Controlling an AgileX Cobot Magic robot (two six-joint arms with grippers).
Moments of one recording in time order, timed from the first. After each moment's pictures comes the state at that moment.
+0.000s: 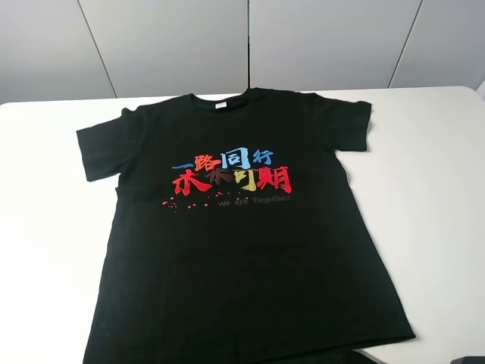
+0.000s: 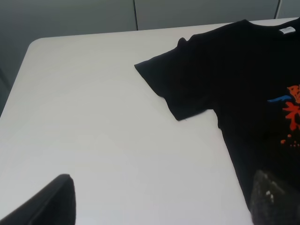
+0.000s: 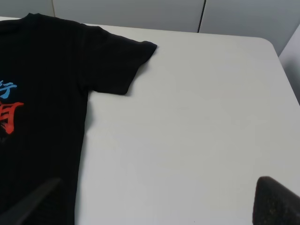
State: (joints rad) left arm -0.06 0.00 -0.52 0.06 1.06 -0.02; right arm -0.10 0.00 -0.50 0.07 1.10 -0.17
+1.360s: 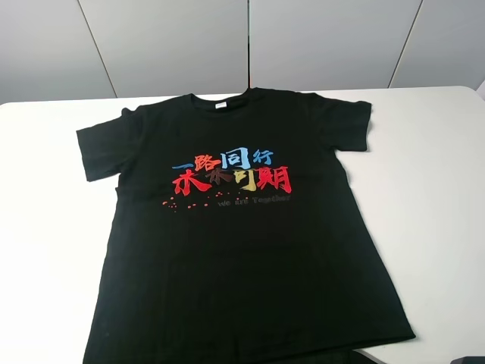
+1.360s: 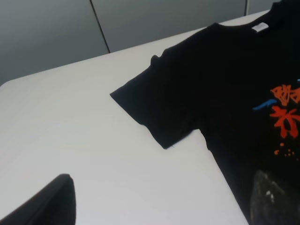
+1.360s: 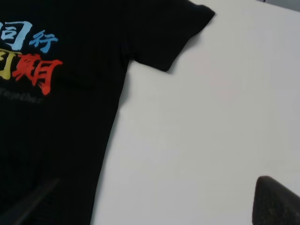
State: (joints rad) left arm -0.09 0.37 -0.56 -0.02 0.79 0.20; right arm -0.10 0.65 -0.78 0.22 1.09 -0.45
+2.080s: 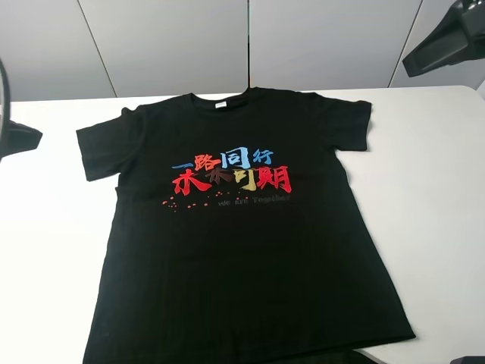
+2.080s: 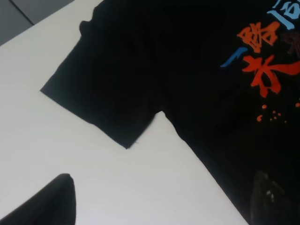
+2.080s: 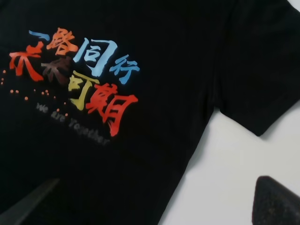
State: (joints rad) left arm -0.25 0.95 -0.65 -0.02 0.58 0.34; right arm -0.10 1.36 -1.10 0.58 1.07 -0.82
